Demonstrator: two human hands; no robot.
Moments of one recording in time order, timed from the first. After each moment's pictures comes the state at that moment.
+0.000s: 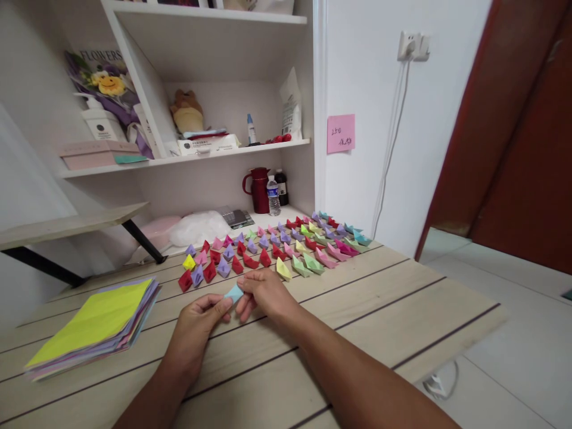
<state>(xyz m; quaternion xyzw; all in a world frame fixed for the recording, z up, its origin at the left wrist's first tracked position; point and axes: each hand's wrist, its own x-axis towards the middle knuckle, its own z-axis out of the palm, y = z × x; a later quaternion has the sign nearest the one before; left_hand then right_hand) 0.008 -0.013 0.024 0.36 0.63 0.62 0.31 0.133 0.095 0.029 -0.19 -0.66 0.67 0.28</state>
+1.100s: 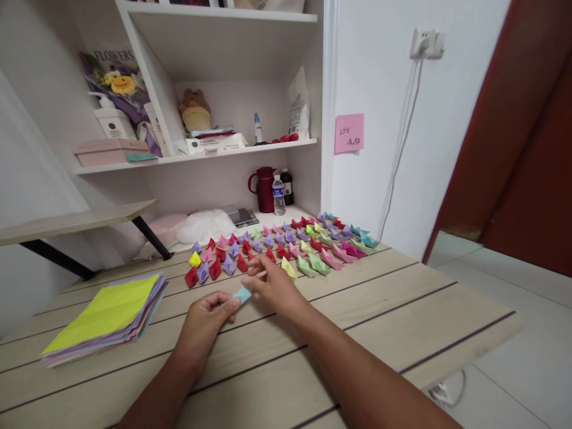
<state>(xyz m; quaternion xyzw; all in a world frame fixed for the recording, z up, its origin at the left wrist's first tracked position) 0.007 -0.012 0.021 0.40 0.64 0.58 0.29 0.138 0.104 0.029 -0.21 -0.75 0.52 0.35</state>
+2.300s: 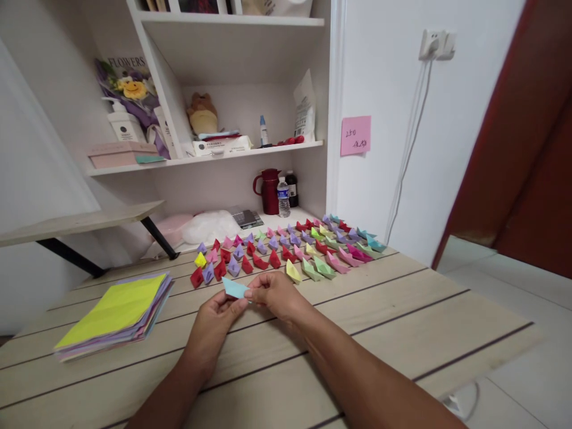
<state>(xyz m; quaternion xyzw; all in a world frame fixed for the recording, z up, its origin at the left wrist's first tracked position) 0.013 -0.008 0.018 0.40 0.57 0.64 0.33 0.134 0.093 0.027 -0.26 -0.66 0.63 0.31</state>
